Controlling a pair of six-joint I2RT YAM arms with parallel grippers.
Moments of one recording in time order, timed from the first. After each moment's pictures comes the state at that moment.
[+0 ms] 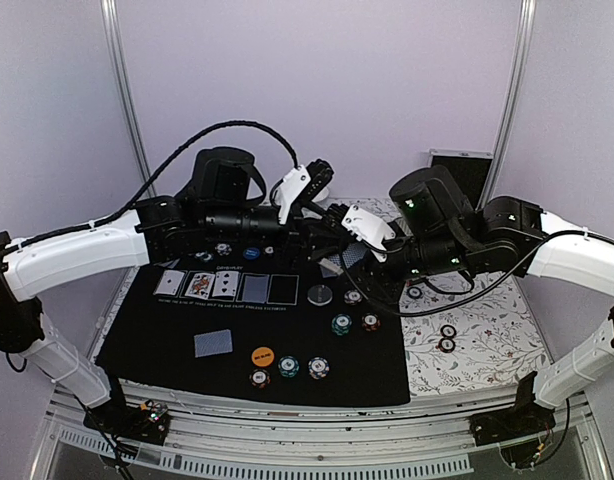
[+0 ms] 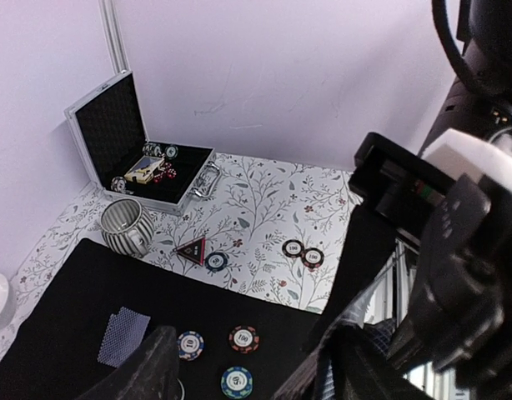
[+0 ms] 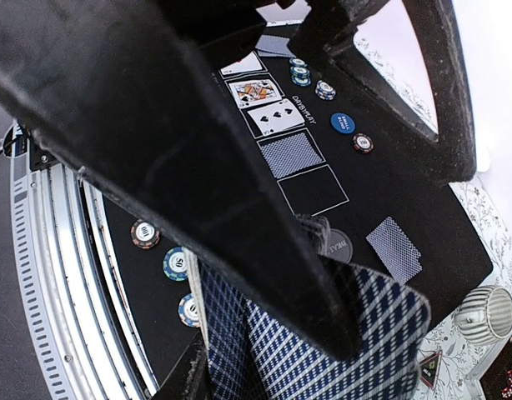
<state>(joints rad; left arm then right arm) -0.96 1.50 1.35 -0.16 0.28 0.13 1.13 1.38 1.38 -0.67 0.07 -0.12</state>
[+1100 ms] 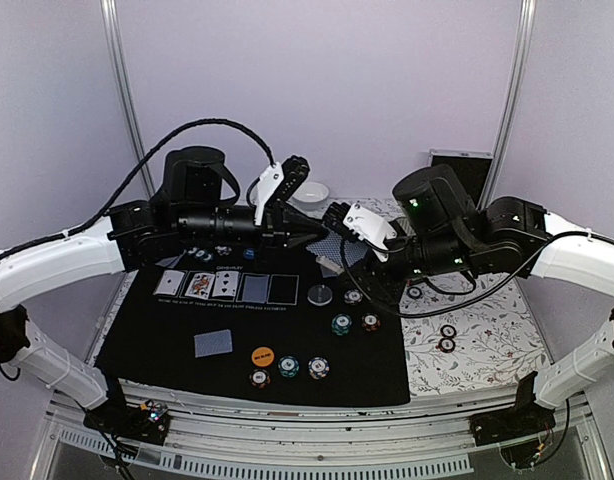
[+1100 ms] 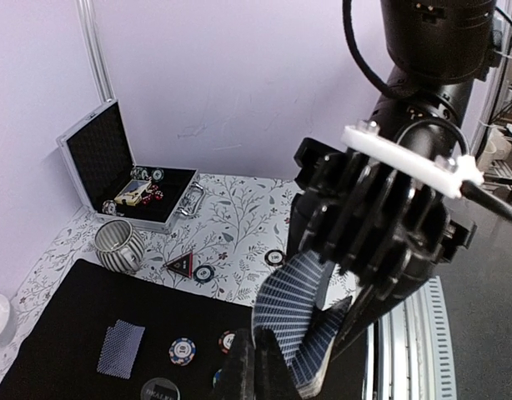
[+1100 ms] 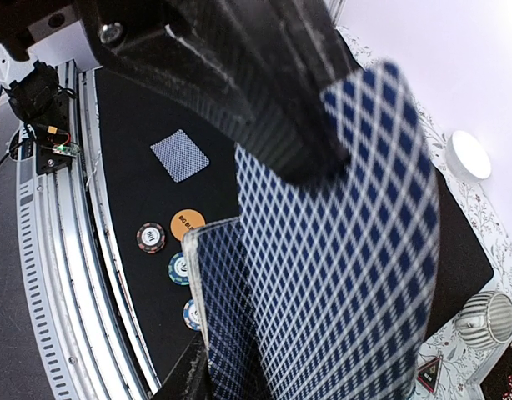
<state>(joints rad) -0.95 1.38 1.27 -0.14 0.37 0.14 1.13 1.37 1.38 -0.66 0.07 -0.12</state>
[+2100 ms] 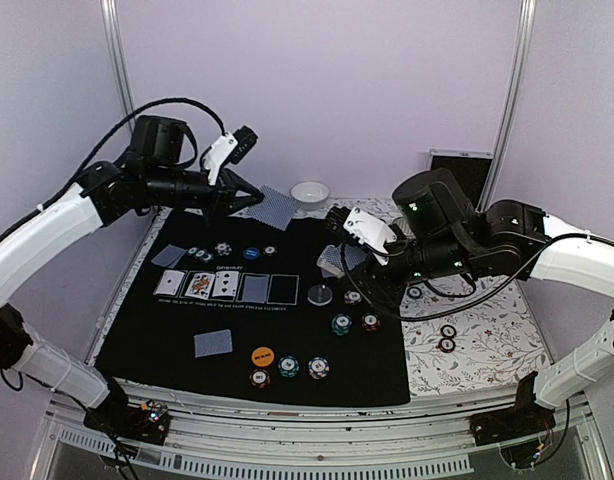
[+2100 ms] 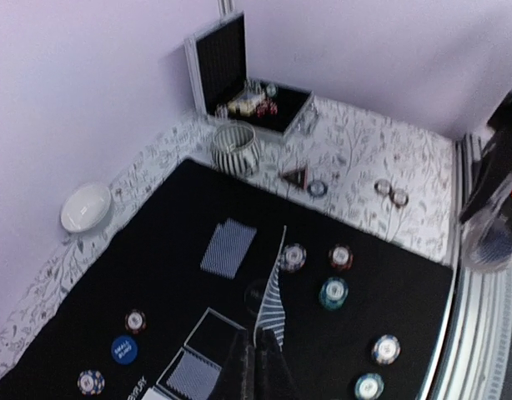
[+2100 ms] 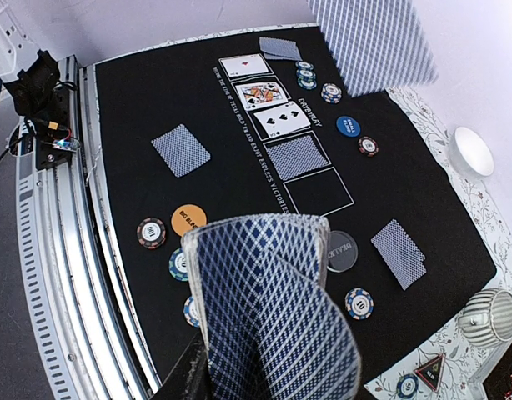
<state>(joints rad) -0.64 1.34 1.42 -0.50 0.36 0.23 1.13 1.36 1.36 -0.66 0.08 -0.12</state>
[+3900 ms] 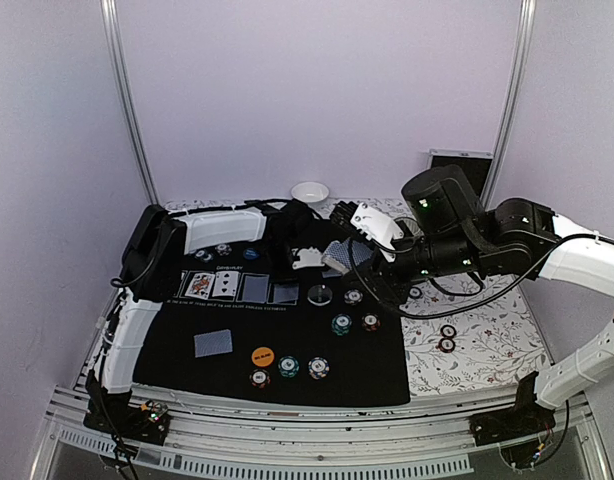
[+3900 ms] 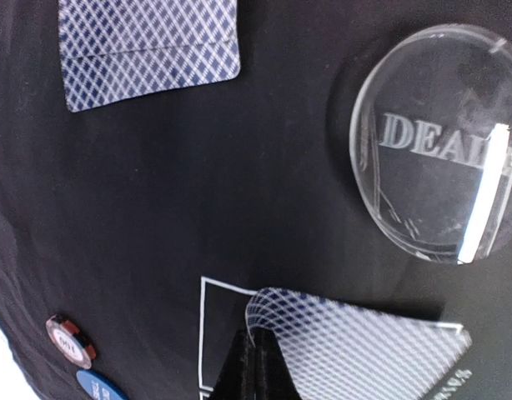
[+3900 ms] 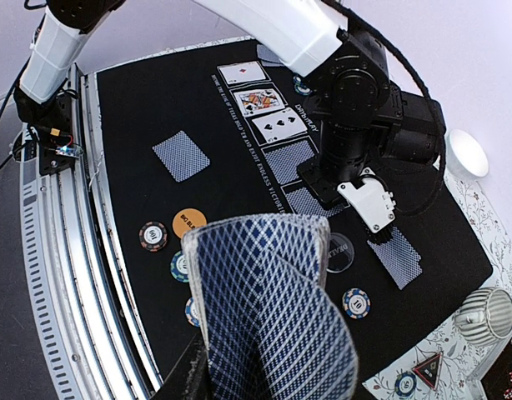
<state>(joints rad) -0.70 2.38 1.97 -0.87 -0.10 0.80 1.13 1.33 1.36 -0.67 0.08 -0.11</state>
